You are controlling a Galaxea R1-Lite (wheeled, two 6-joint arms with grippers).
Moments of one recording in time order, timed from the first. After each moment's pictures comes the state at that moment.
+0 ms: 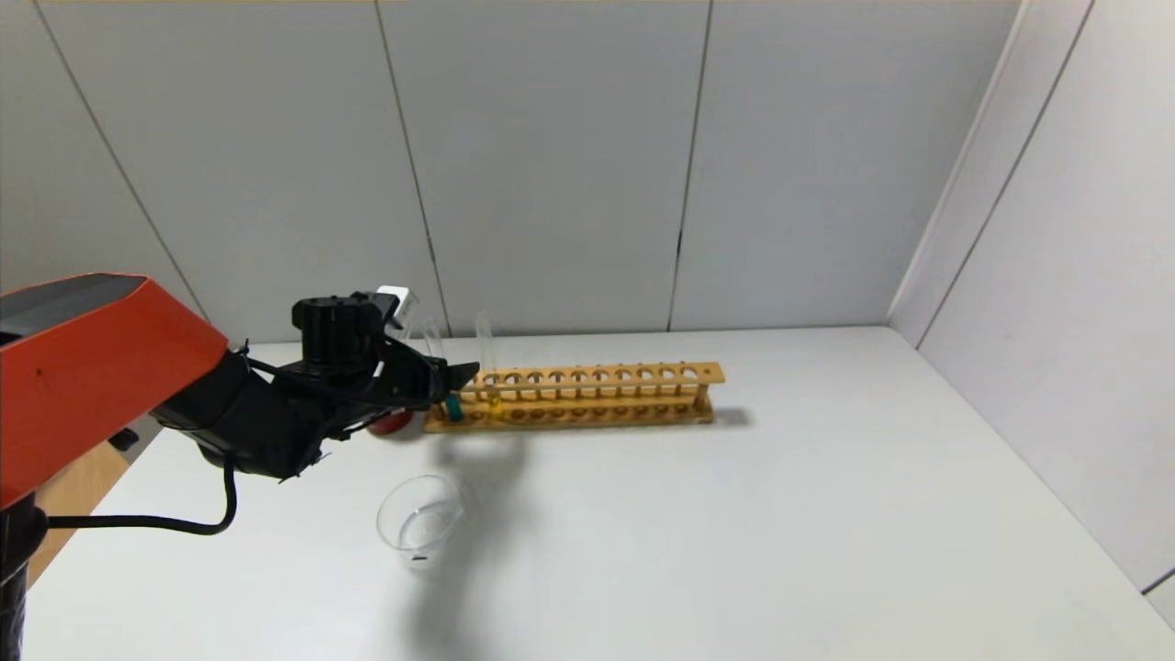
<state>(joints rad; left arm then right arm) -0.19 2.16 -0.99 -0.84 -0.15 -0.03 0.00 0.00 0.00 0.00 0.00 0.00</state>
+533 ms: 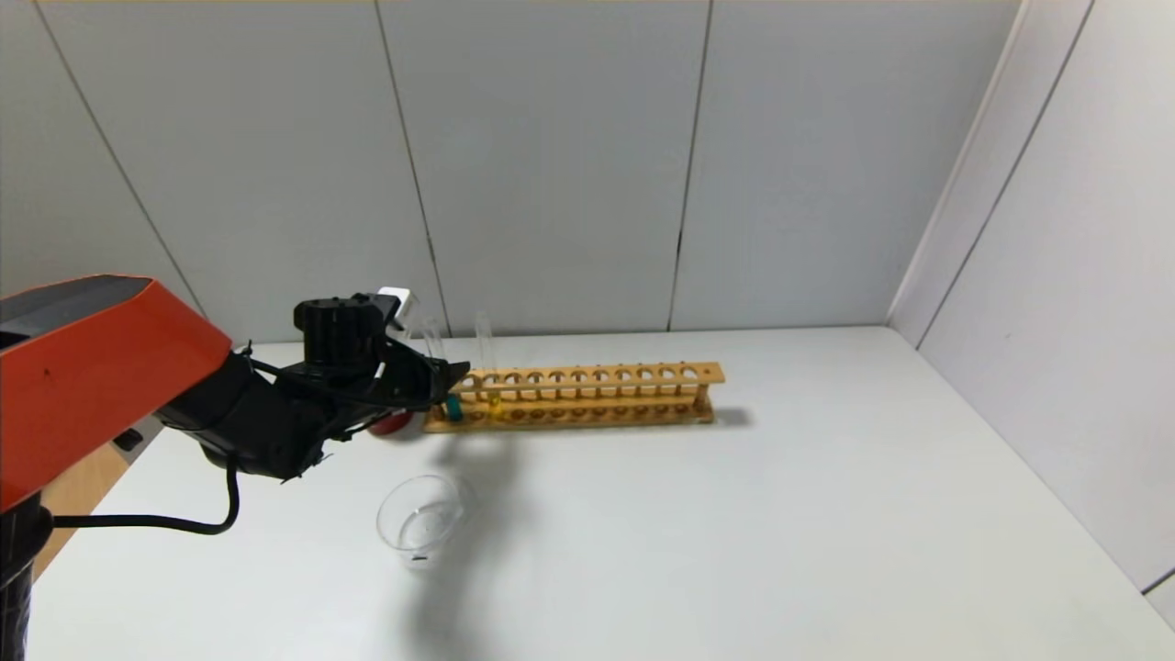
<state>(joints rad) -0.19 2.17 -0.99 -0.84 -0.15 -0.03 0.00 0.00 0.00 0.00 0.00 0.00</state>
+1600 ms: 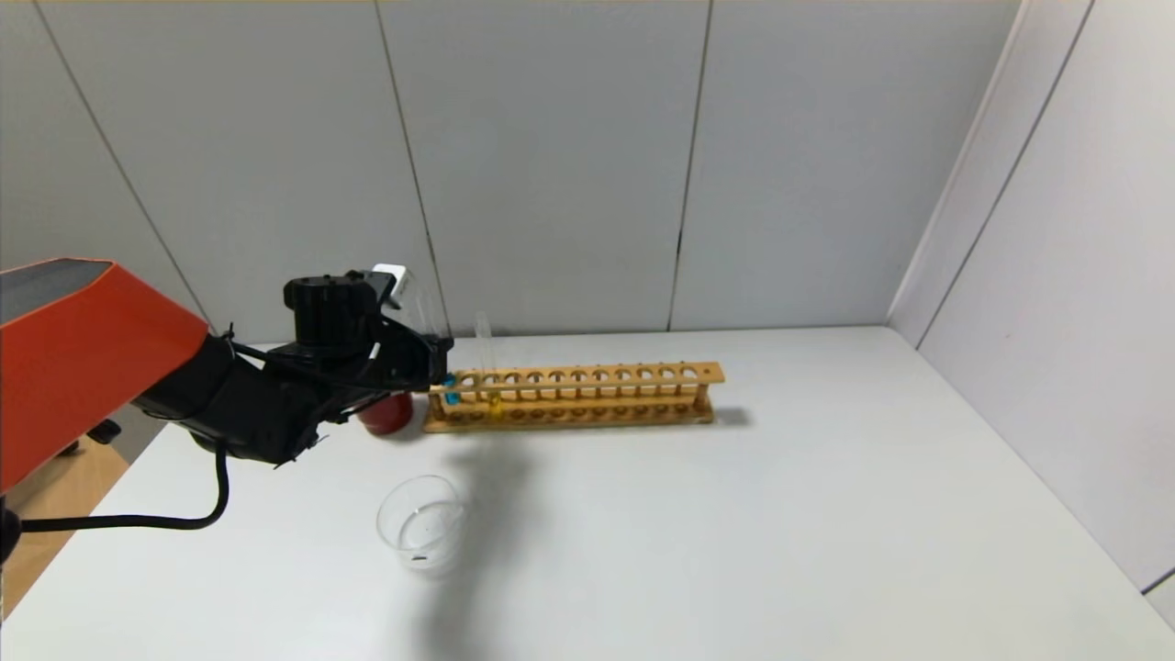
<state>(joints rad) -0.19 2.11 -1.02 -0.81 -0.14 -0.02 0.00 0.00 0.00 0.00 0.00 0.00</state>
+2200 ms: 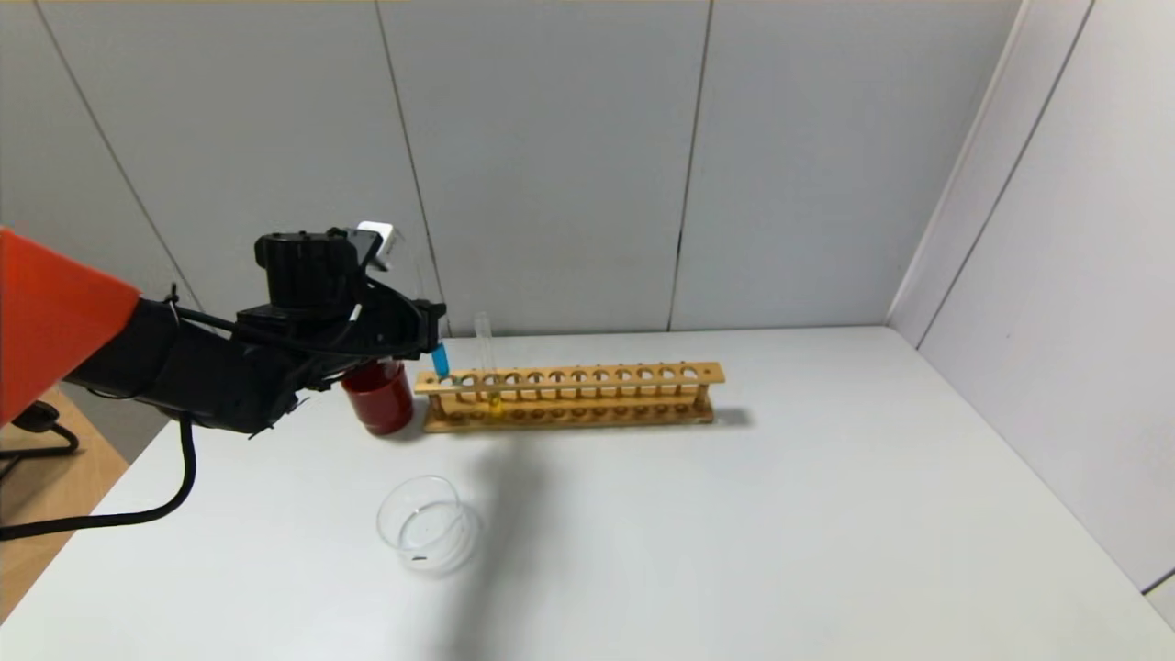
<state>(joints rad) -0.20 2.00 -1.08 -0.70 -0.14 0.01 0.00 0.00 0.00 0.00 0.00 0.00</state>
